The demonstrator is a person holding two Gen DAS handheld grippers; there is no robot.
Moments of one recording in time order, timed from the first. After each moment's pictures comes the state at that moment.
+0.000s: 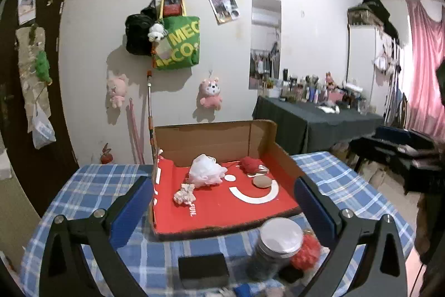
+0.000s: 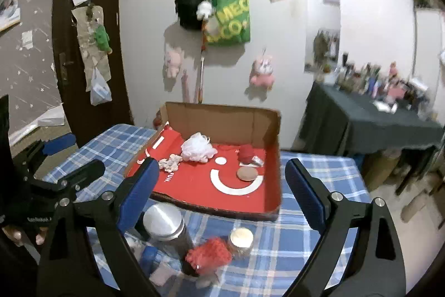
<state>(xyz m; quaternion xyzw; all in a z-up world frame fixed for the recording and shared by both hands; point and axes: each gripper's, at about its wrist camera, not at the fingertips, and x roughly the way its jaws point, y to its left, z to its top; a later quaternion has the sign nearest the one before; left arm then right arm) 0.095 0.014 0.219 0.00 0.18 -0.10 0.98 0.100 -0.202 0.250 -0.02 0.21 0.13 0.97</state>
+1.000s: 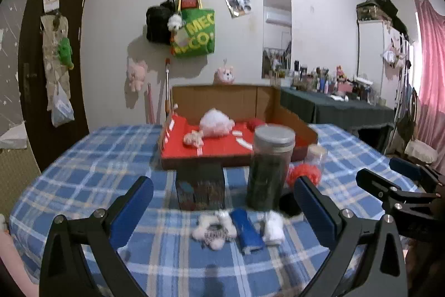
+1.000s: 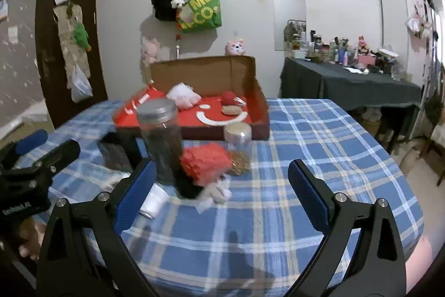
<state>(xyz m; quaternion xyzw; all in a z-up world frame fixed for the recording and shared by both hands) 0.003 0.005 0.114 0.00 0.19 -0.05 0.98 -0.001 -0.199 0.111 0.02 0.21 0.05 0.98</state>
